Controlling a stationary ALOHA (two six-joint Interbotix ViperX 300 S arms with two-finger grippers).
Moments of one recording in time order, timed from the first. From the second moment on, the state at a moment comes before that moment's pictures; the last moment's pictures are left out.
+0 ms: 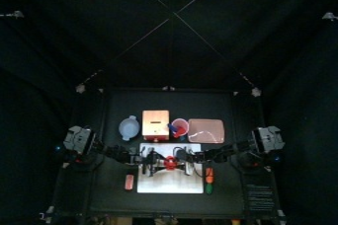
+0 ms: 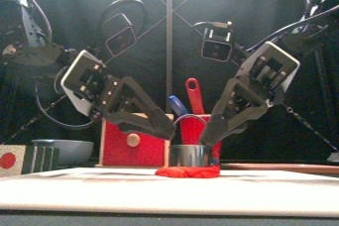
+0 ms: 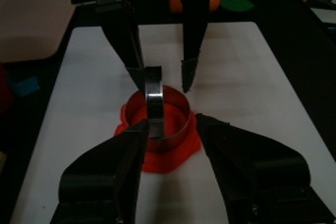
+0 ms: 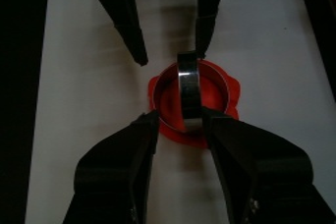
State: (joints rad) left arm -0.20 0.25 0.85 -0.24 -0.74 0.13; right arm 0.11 0.08 0.82 0.02 -0.24 0.19
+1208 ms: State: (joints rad) left arm -0.20 0.31 0.83 -0.26 -0.70 0.15; right arm 0.08 0.04 0.80 -0.01 -0.24 0.19
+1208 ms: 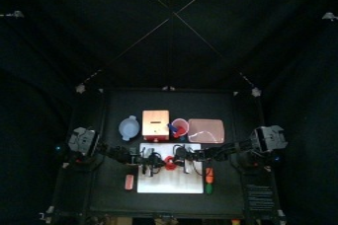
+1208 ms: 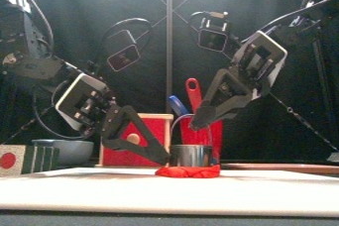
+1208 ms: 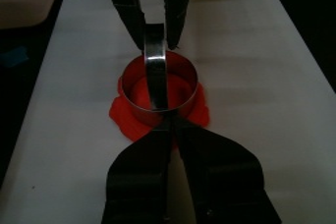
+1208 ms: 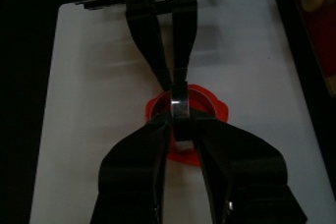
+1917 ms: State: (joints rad) left arm -0.20 0.32 0.83 -0.27 -0.68 0.14; right arm 0.08 0.05 0.79 -0.02 -0.23 0.19
